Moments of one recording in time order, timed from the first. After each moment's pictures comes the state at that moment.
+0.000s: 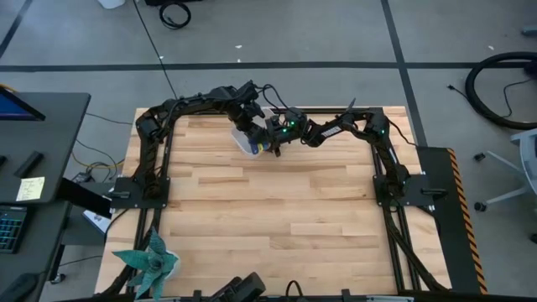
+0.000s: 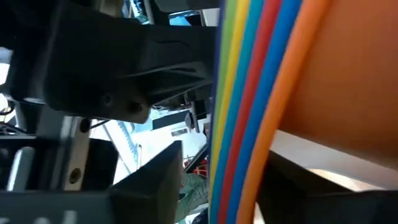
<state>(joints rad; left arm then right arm) 0.65 2.03 1.54 -0.75 0.38 -0.09 -0.53 2.18 1.11 0.91 -0.75 1.62</state>
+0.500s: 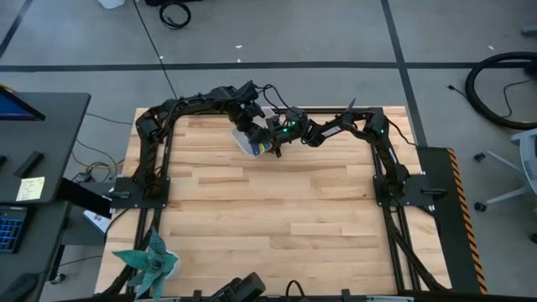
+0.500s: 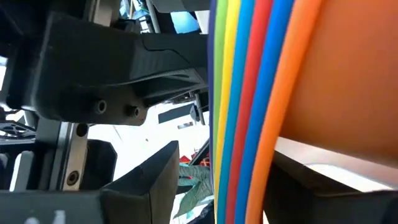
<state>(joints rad) 0.65 2.03 1.54 -0.75 0.41 -0.10 -0.54 2.19 1.11 0.95 -0.80 1.68</state>
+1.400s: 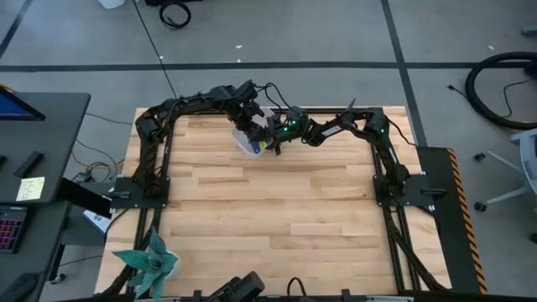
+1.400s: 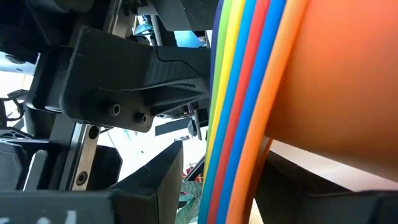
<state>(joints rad) 0.65 2.03 1.54 -0.75 0.40 -0.11 -0.55 2.19 1.10 0.95 -0.73 1.61</state>
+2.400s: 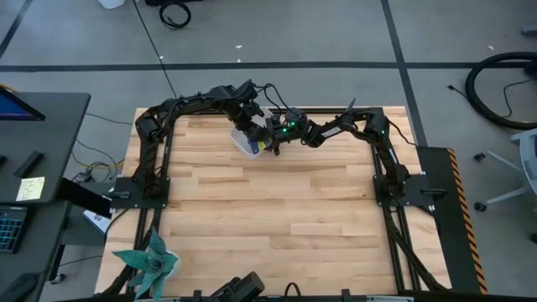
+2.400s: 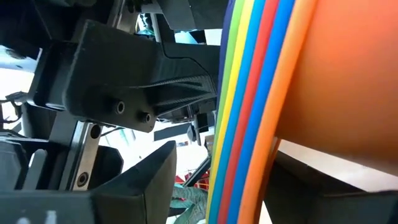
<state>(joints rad) 0.65 2.03 1.54 -0.76 0.40 -0.09 -0.51 2.19 1.10 0.93 -0.70 1.62</state>
